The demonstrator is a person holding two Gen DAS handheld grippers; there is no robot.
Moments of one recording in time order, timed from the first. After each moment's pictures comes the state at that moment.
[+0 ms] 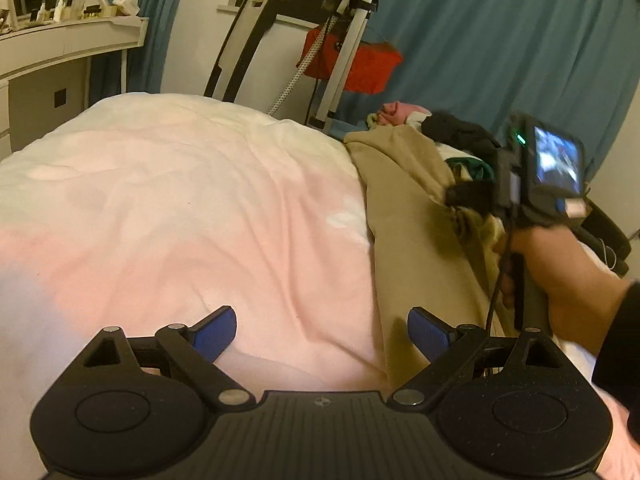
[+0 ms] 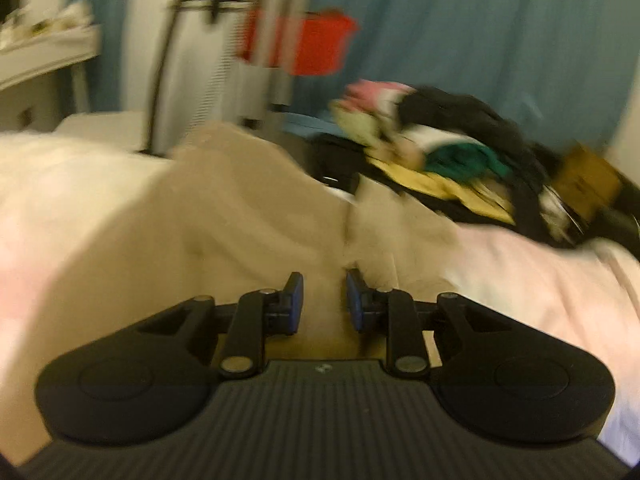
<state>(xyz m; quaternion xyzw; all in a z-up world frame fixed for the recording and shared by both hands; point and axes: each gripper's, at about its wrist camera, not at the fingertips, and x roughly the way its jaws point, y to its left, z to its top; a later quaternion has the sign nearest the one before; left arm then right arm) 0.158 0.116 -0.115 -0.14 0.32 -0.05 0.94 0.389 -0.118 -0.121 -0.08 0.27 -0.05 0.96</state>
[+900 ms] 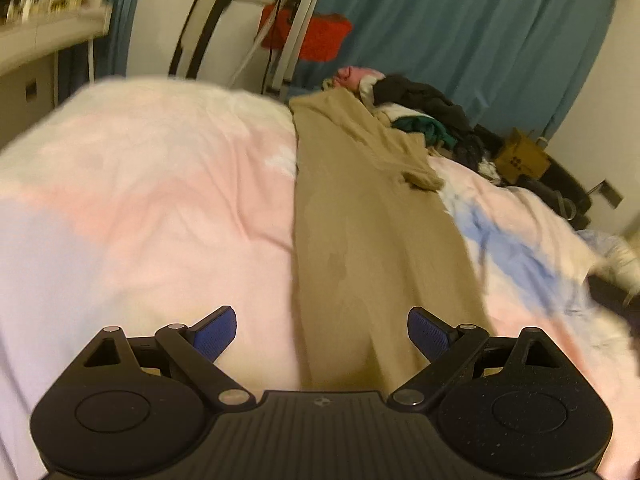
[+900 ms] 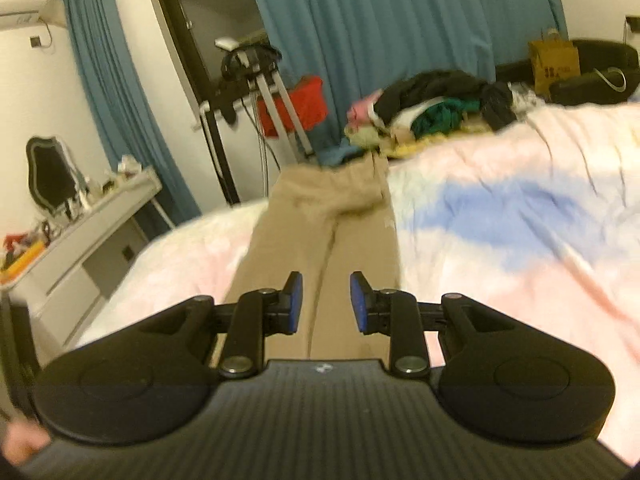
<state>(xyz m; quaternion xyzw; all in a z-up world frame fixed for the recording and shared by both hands) 0.054 0.091 -0.077 -0.14 0.38 -0.11 0.91 0.020 -0.193 -0.041 0.18 0.25 0.04 0.95</state>
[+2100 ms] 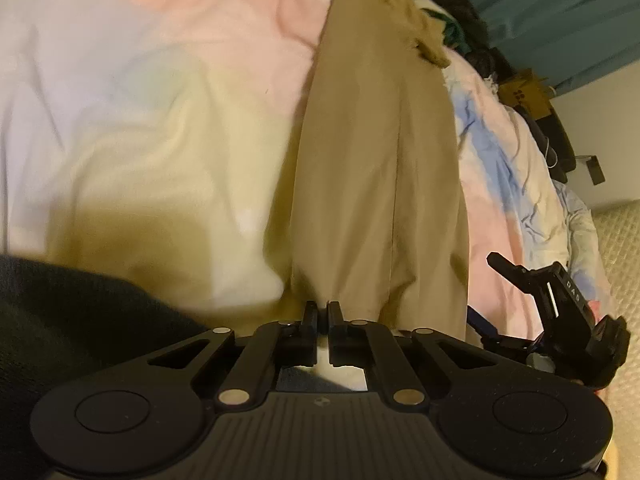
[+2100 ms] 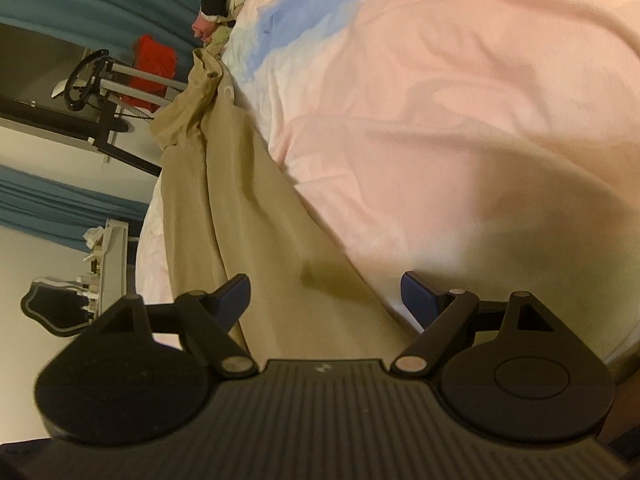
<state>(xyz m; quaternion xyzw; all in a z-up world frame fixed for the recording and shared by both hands) -0.009 0.126 -0.107 -0.25 0.57 -0.14 0.77 -0.004 -0.268 -0.156 0.51 0.39 -0.03 0.77</state>
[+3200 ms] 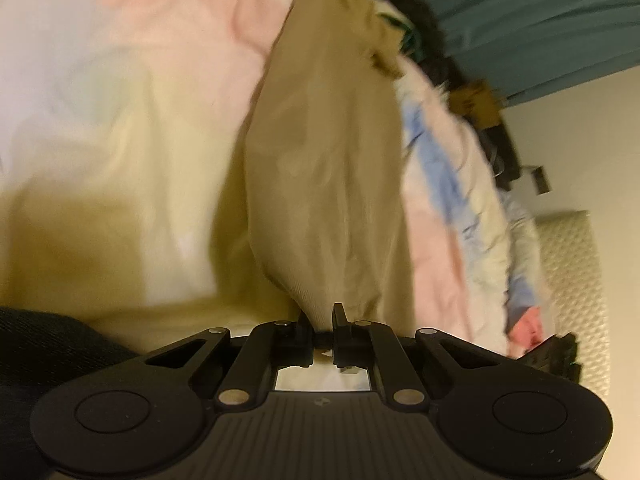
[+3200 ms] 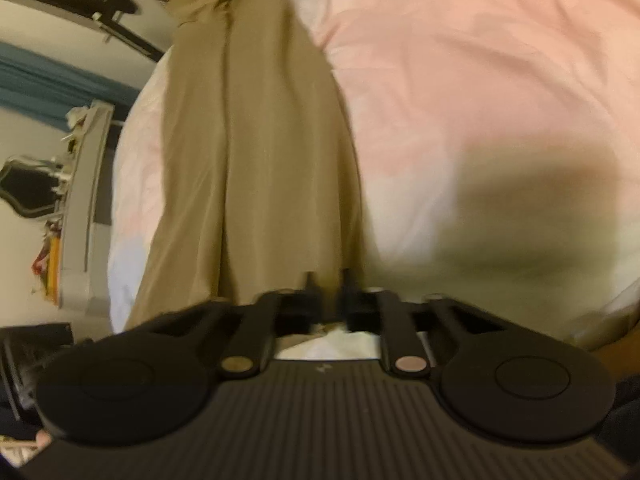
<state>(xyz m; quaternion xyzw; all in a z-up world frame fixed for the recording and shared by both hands) 0.019 0.123 -0.096 -0.31 0.53 -0.22 0.76 -0.011 -0.223 -0.128 0.39 0.50 0.05 0.77</state>
